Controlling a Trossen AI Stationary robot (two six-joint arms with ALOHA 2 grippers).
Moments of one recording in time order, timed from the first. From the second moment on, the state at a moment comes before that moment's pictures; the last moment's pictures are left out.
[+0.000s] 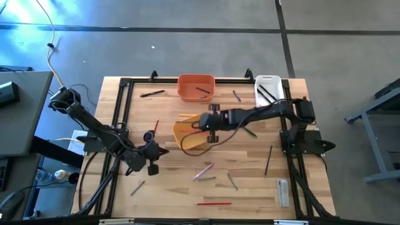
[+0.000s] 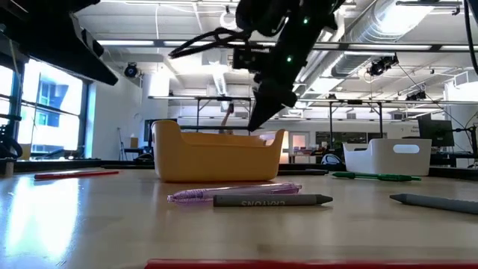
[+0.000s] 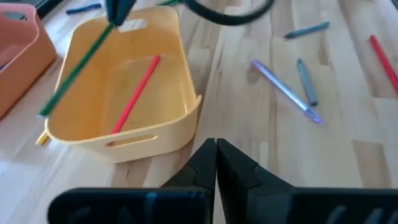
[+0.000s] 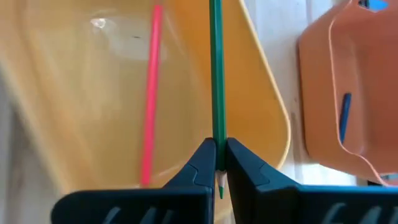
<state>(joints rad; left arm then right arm) -0.53 1.14 0.54 -0.23 -0.70 -0.53 -0.02 1.86 1.33 -0.50 0.35 -0.19</state>
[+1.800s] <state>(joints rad) -0.07 1.41 0.54 -0.06 -0.69 -0.31 0.13 1.87 1.33 -0.54 0.18 0.20</state>
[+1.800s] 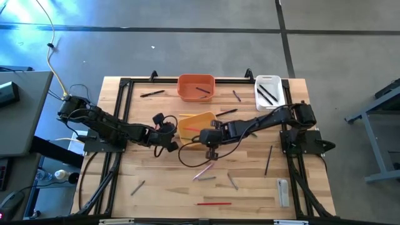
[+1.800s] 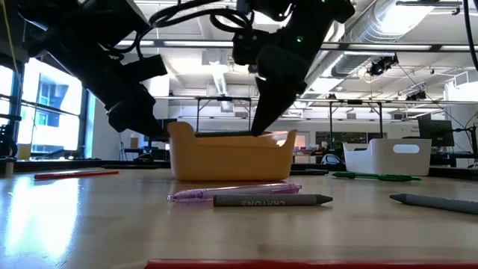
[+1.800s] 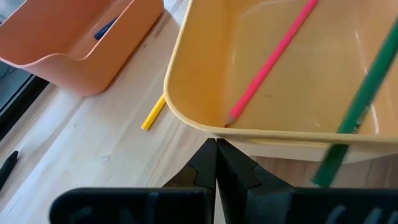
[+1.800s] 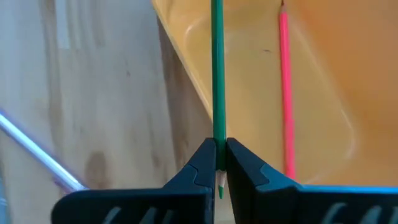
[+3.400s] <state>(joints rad) -0.07 1.41 0.54 -0.10 -0.64 -0.31 0.01 1.78 1.41 -0.91 0.38 0.09</state>
